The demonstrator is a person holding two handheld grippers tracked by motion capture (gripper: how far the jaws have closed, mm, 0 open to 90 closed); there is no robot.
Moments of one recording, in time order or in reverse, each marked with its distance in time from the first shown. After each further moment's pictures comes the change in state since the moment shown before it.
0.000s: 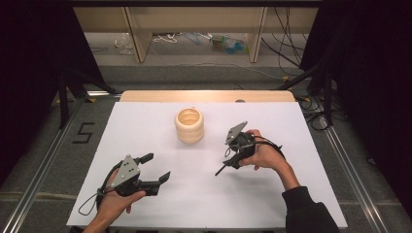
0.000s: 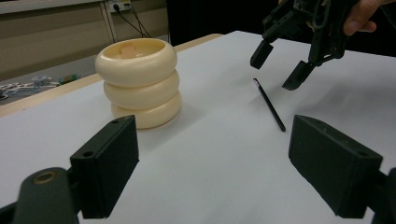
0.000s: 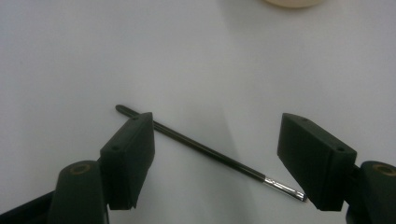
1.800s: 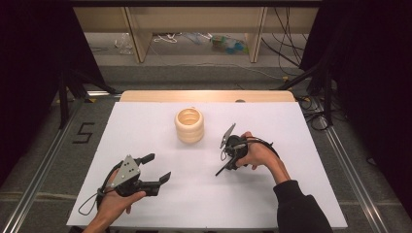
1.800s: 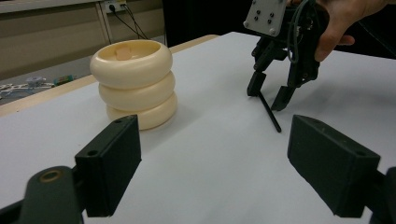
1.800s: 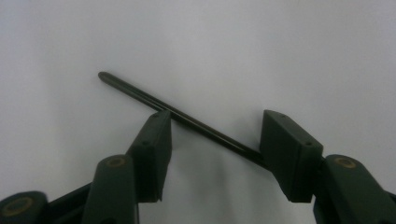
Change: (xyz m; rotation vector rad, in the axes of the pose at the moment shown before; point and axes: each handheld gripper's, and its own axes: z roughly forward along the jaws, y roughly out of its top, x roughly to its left) left arm -0.001 0.001 -0.001 0.000 -0.012 0.001; right arm -0.007 0.002 0.031 0.188 0.094 0.026
